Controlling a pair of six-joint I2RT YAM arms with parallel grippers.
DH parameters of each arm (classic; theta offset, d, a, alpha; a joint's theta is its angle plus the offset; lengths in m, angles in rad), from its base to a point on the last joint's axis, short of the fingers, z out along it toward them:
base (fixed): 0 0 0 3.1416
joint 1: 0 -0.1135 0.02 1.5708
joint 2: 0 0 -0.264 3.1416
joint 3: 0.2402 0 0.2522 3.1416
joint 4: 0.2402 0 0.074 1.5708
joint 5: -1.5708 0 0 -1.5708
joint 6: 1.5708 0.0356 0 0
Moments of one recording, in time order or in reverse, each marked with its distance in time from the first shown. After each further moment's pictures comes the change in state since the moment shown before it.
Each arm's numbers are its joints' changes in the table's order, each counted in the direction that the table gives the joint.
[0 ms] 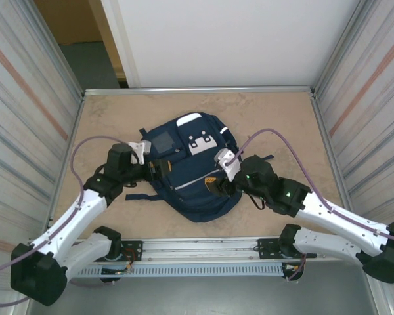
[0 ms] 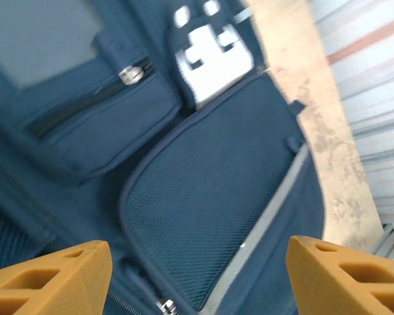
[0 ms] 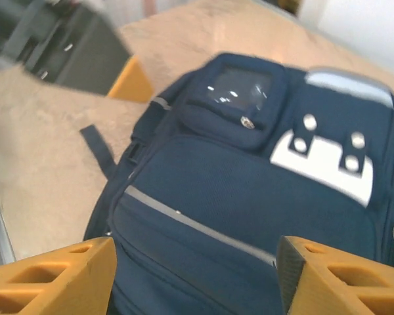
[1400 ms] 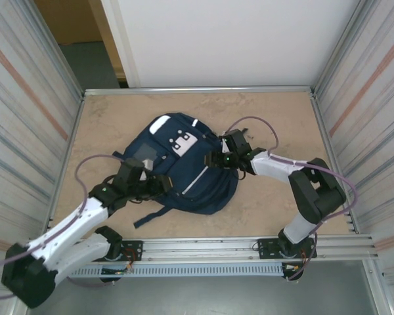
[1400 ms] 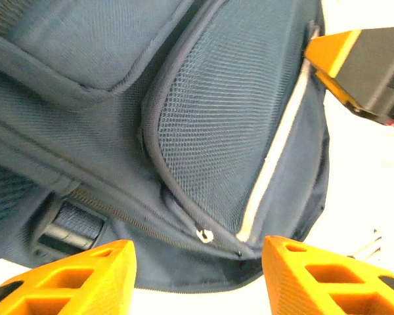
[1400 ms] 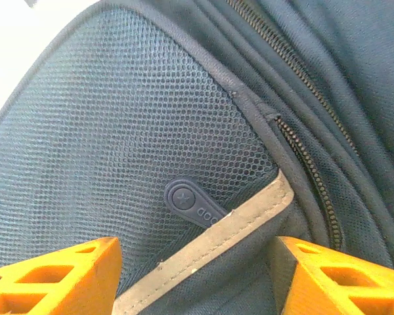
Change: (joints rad) left arm 0.179 -0.127 -0.082 0.154 0.142 -0.329; right arm 0.413 0.754 0.111 -0.267 0.286 0.424
